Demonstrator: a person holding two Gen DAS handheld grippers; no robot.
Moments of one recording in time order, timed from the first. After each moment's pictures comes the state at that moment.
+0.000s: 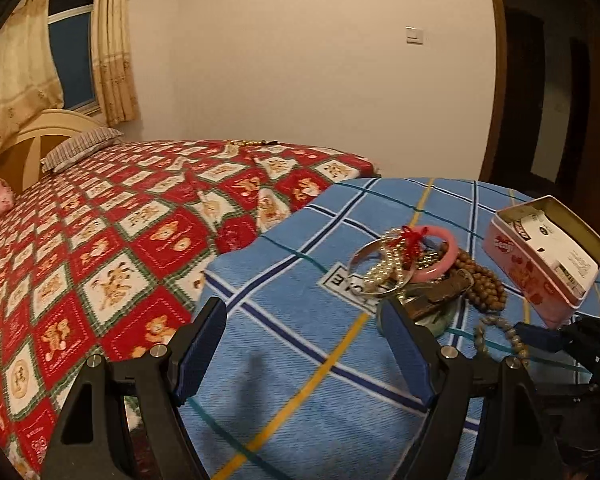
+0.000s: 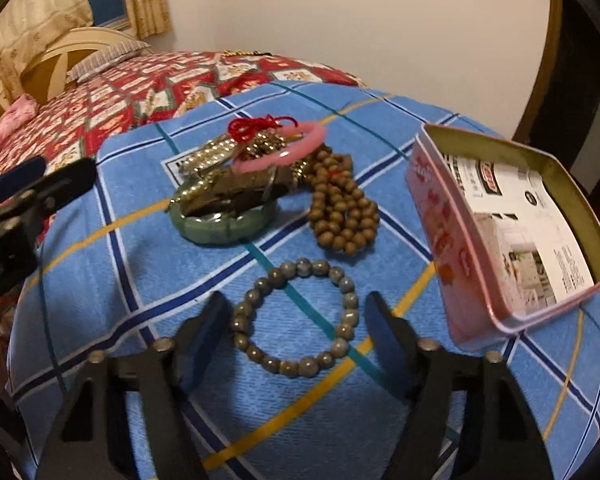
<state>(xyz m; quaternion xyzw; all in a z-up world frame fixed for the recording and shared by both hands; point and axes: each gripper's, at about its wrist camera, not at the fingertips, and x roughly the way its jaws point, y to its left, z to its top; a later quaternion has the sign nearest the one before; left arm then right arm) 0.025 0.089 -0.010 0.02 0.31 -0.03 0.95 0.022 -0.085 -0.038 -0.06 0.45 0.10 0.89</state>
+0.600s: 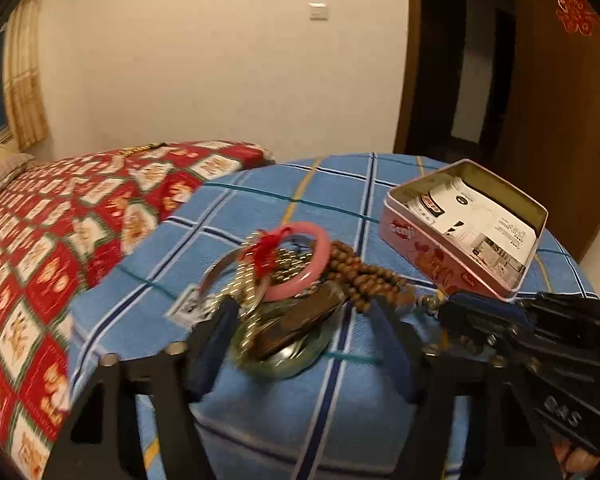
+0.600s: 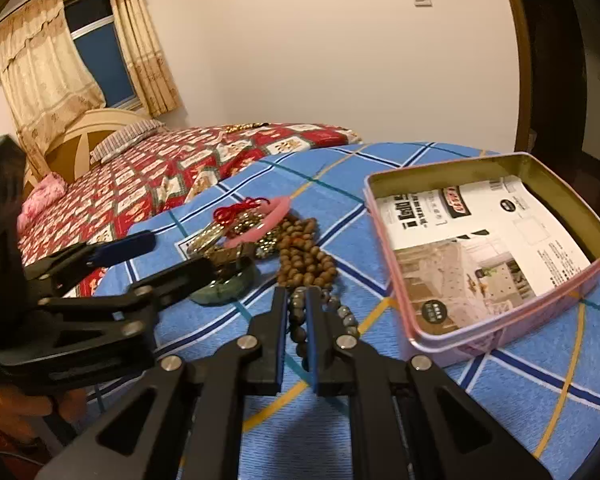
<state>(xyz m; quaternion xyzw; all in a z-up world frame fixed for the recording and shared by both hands) 0.056 0.010 -0.016 0.06 0.34 -0.19 0.92 0.006 -0.138 -0.011 0.06 0.35 0.14 0.93</state>
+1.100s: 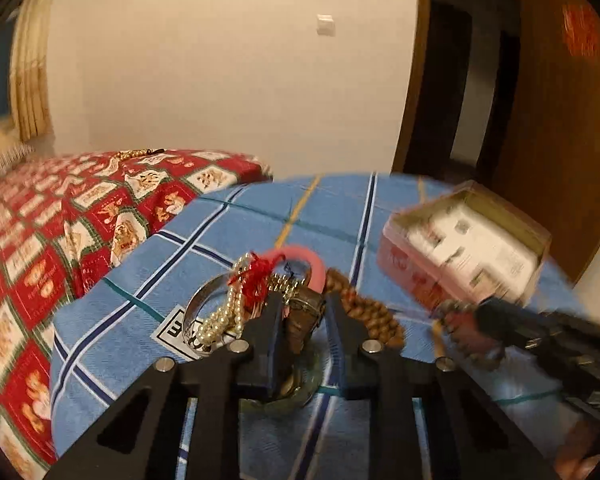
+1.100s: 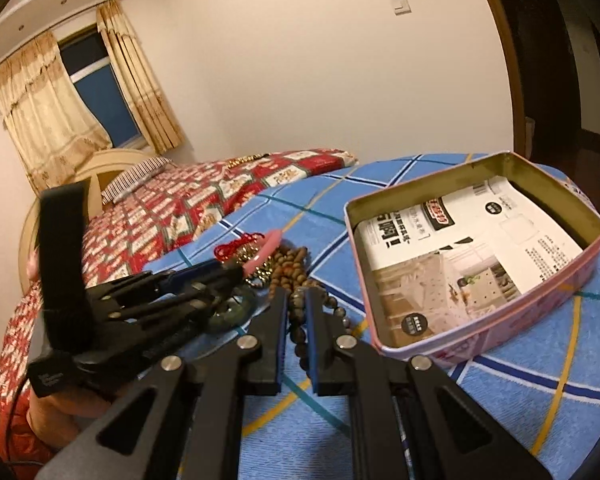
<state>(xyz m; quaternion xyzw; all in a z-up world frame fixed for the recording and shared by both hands) 0.062 0.018 -0.009 0.00 0.31 -0.19 0.93 -0.004 -0.168 0.000 0.12 0.30 0.15 0.93</state>
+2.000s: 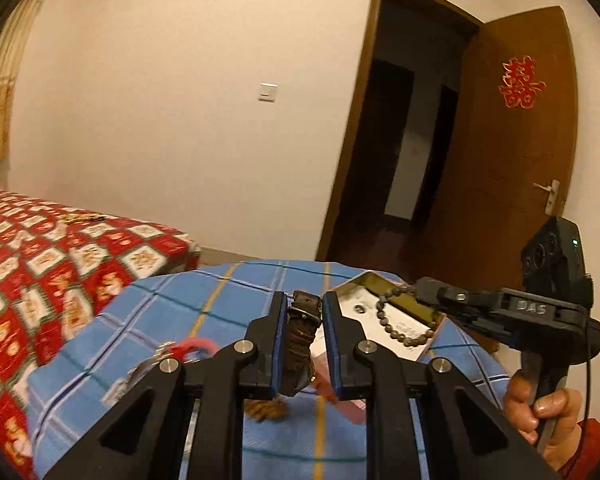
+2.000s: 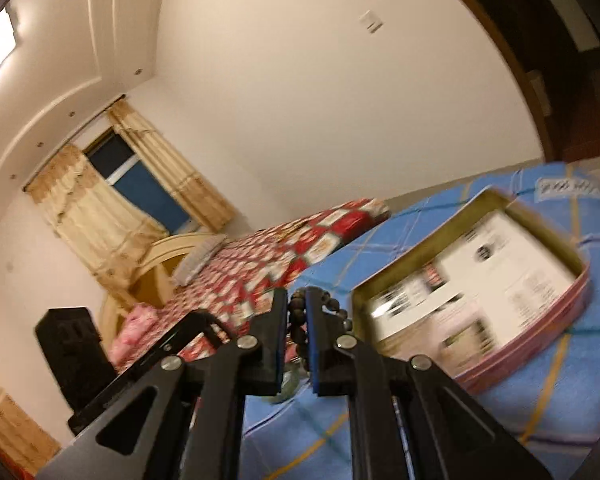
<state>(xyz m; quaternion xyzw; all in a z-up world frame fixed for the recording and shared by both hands) 0.039 -0.016 0.059 -0.04 0.21 -0.31 0.93 0.008 -0.265 0.044 0.29 0.23 0.21 0.90</state>
